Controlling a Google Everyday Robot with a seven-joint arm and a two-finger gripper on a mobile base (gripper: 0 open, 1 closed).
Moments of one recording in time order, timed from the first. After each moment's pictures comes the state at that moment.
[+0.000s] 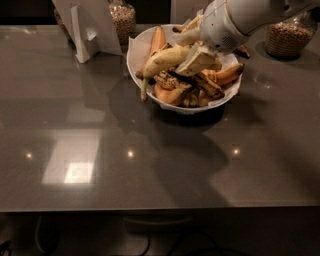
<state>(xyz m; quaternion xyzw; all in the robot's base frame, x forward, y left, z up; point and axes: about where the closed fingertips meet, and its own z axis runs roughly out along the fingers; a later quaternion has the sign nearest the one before) 0.601 -0.072 0.979 -0.68 0.63 0.04 0.38</state>
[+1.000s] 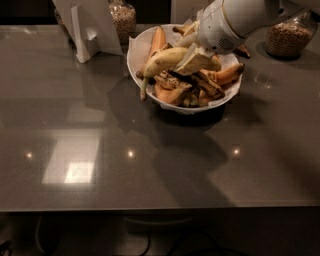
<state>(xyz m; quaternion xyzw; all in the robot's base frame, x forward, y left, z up) 0.607 -0.069 0.972 -0.67 0.63 0.05 0.38</state>
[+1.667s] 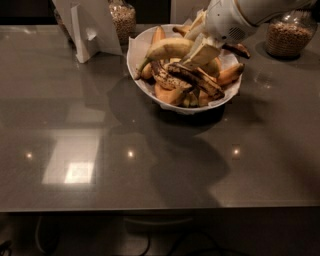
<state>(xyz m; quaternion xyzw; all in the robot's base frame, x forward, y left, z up) 0.594 -0.080 1.000 -0.68 0.63 0.03 0.39</state>
